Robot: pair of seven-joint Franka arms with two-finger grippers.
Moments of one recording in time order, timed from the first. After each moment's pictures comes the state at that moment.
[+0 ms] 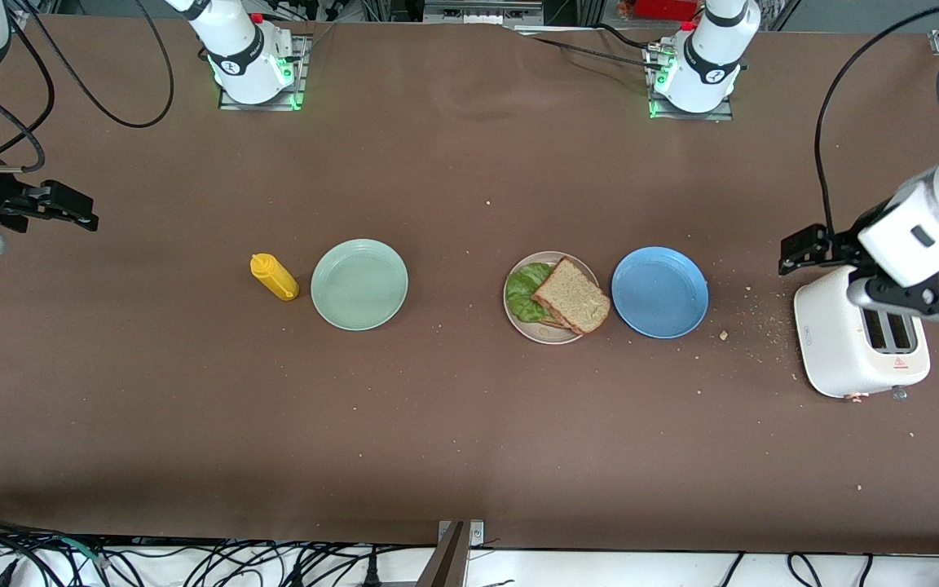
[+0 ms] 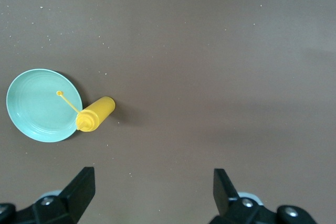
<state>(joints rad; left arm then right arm) -0.01 0.23 -0.09 -1.35 -0.01 1.57 0.04 0.00 0.11 -0.01 -1.55 -0.02 1.60 -0.06</state>
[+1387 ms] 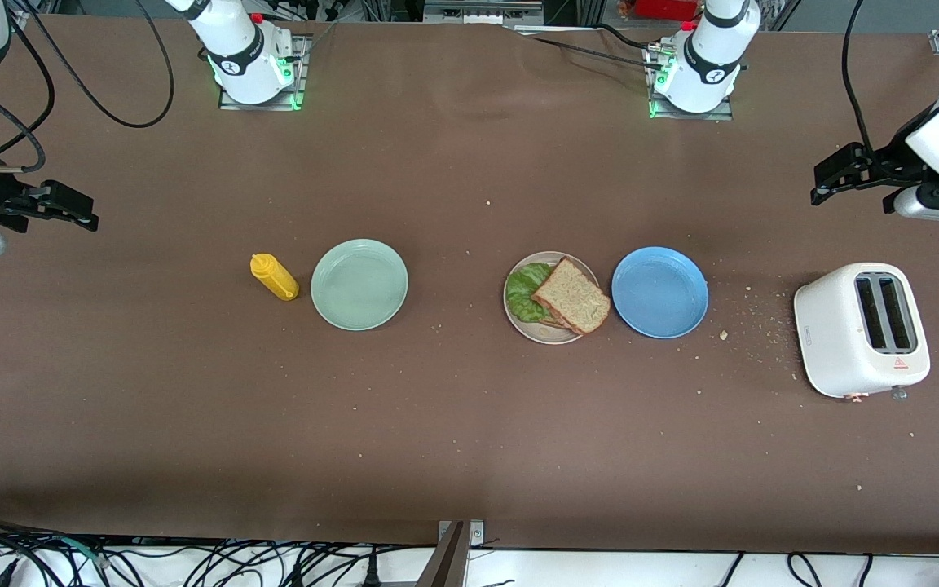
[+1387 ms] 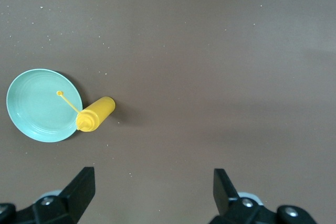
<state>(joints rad) -0.05 -0.01 0.02 -1.59 -0.03 1.55 0.04 0.00 0.11 -0.01 -1.55 -0.02 1.60 -0.06</state>
